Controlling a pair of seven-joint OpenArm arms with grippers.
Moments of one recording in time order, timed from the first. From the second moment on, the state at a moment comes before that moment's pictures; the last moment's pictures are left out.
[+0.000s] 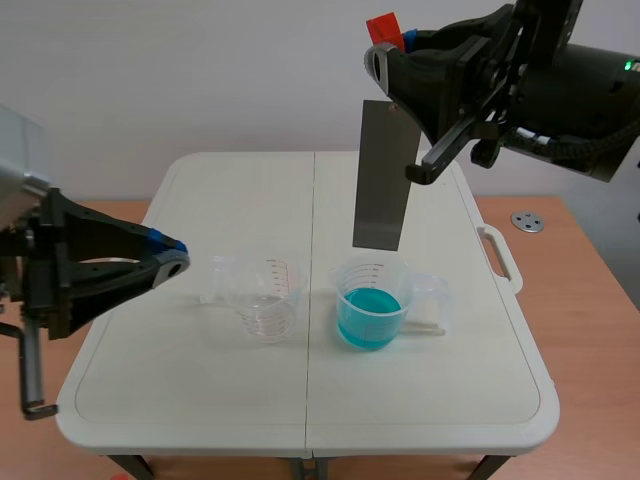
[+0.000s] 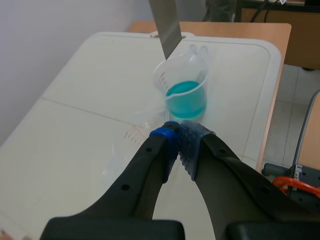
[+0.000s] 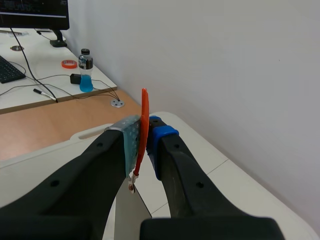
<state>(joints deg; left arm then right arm) 20.1 -41.4 3.5 110.0 -6.3 -45.0 -8.1 -1.1 24.8 -6.1 107.1 18.8 38.9 -0.6</state>
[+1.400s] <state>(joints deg) -2.5 -15.3 24.4 89.9 5.7 -34.0 8.3 -1.1 24.8 -6.1 107.1 18.8 38.9 -0.7</state>
